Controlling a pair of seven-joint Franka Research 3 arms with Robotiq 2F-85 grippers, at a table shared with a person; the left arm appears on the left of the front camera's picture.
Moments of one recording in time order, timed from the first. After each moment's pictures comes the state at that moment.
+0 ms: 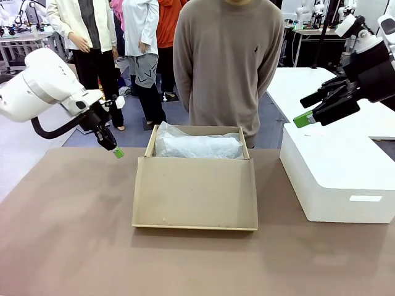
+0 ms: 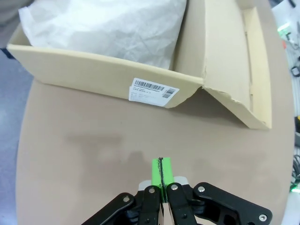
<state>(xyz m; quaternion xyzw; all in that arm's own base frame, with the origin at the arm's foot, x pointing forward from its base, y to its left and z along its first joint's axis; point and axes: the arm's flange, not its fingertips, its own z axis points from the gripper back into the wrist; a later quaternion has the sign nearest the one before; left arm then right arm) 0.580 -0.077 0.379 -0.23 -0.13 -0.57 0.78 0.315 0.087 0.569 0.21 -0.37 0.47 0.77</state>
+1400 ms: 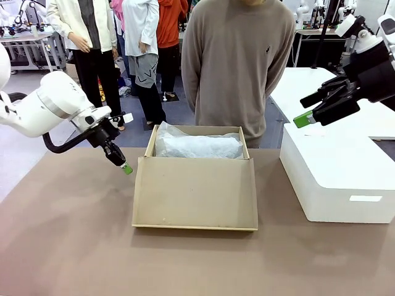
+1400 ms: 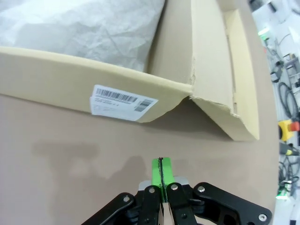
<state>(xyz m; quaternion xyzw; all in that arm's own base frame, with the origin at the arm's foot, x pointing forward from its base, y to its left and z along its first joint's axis) 0.574 -0.095 0.331 -0.32 -0.08 -0.56 0.76 0.315 0.087 0.569 0.21 -0.37 0.47 0.77</state>
